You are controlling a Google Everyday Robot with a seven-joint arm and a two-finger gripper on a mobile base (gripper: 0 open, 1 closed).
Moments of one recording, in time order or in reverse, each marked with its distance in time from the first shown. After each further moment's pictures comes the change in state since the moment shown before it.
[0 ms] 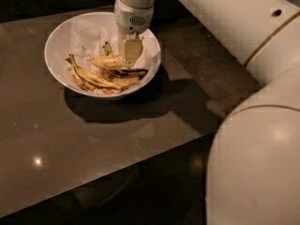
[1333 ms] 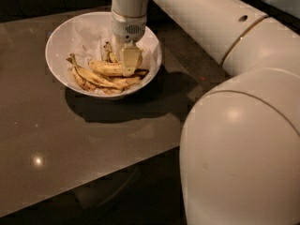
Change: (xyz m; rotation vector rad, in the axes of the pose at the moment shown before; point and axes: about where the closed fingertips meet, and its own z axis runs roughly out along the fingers) arm 0.007 -0.001 0.036 -0.109 0.051 -0.030
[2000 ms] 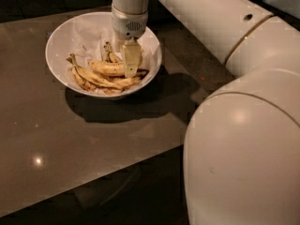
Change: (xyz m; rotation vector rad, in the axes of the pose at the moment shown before) arm -0.001 0.000 -0.009 0.018 -0.004 -0.002
